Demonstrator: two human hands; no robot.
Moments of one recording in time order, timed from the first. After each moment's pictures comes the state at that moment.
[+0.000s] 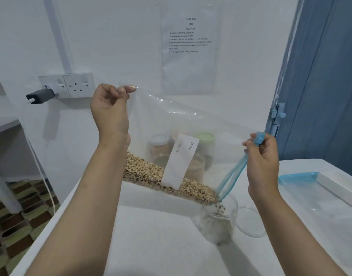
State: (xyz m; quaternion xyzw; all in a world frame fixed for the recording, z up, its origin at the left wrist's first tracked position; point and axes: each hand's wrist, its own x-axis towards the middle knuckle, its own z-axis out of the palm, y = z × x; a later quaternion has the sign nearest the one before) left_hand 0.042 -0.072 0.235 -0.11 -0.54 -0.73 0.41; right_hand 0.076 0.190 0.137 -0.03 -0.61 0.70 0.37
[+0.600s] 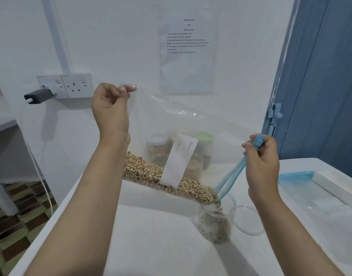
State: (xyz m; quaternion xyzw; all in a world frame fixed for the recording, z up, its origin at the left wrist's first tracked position) left_hand 0.042 -0.071 0.236 -0.13 -0.53 -0.73 0.41; right_hand 0.085 0.192 0.133 -0.02 -0.63 0.67 0.39
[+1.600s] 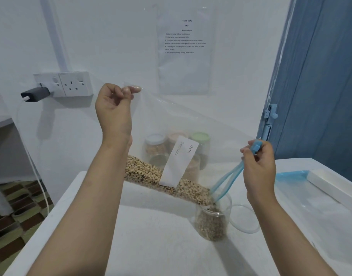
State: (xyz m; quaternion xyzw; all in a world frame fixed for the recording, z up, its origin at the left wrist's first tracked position) left_hand 0.049 -0.062 0.232 -0.14 -0.54 -0.72 0.41; right_hand 0.088 0.199 0.121 -0.04 -0.65 0.65 0.38
